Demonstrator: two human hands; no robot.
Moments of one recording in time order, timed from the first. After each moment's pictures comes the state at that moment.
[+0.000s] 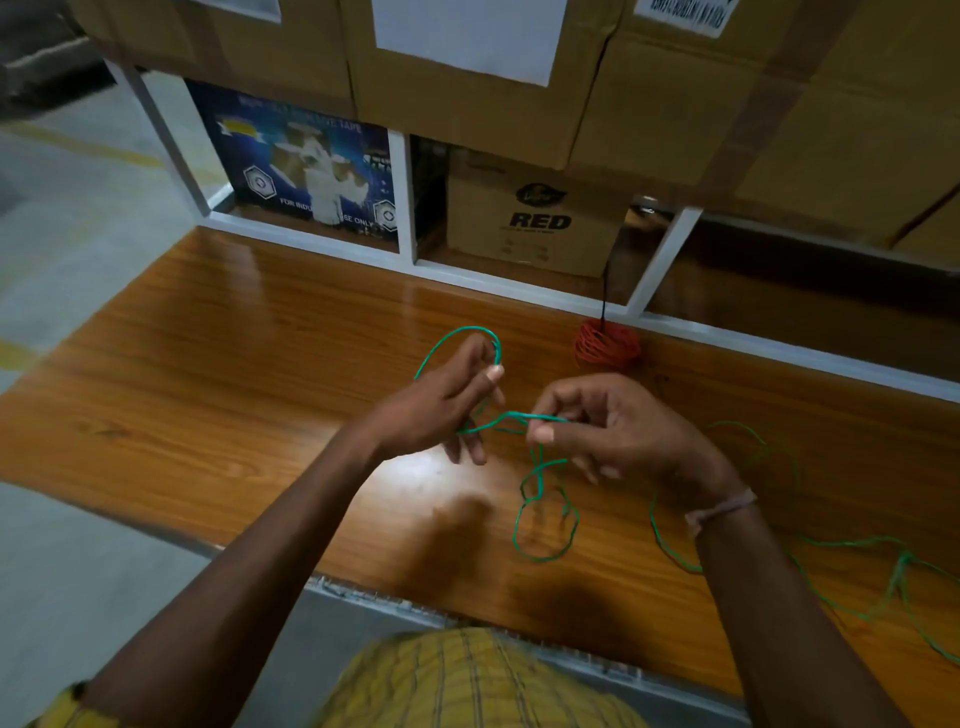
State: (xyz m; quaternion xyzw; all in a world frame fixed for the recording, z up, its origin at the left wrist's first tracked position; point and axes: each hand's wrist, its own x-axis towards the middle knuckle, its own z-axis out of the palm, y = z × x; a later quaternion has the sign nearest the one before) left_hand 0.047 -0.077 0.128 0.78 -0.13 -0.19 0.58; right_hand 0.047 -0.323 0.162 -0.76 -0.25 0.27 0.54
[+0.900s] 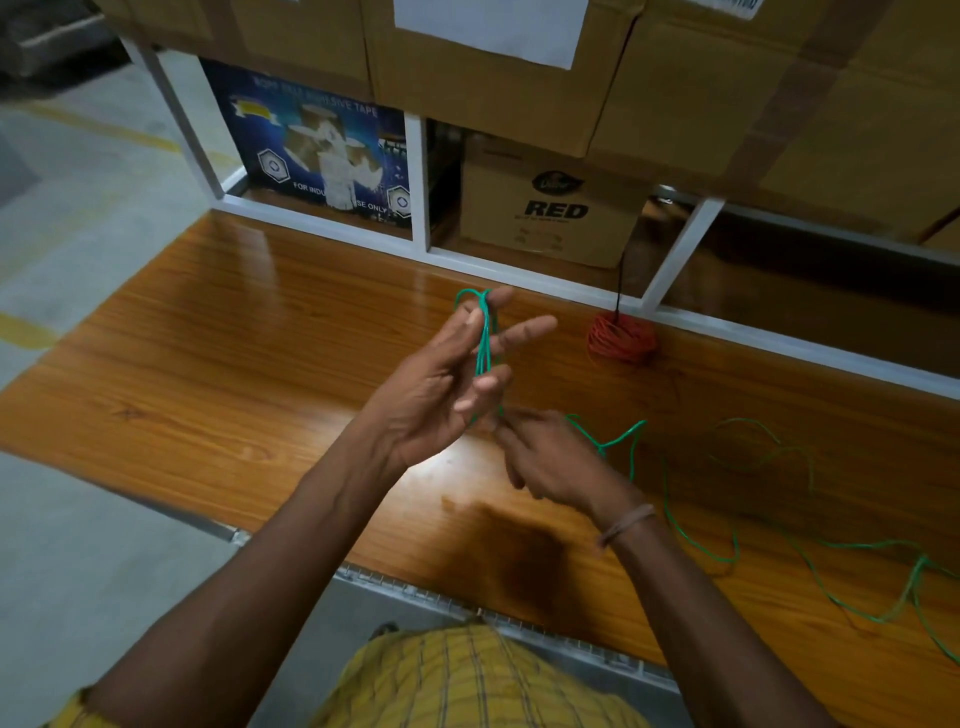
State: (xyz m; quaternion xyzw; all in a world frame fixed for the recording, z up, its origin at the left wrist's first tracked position) left_hand 0.033 -0.084 0.144 0.32 -0.06 -0.20 0.92; right_hand 0.040 -0.265 0.088 -0.90 -0.21 0.19 0.33
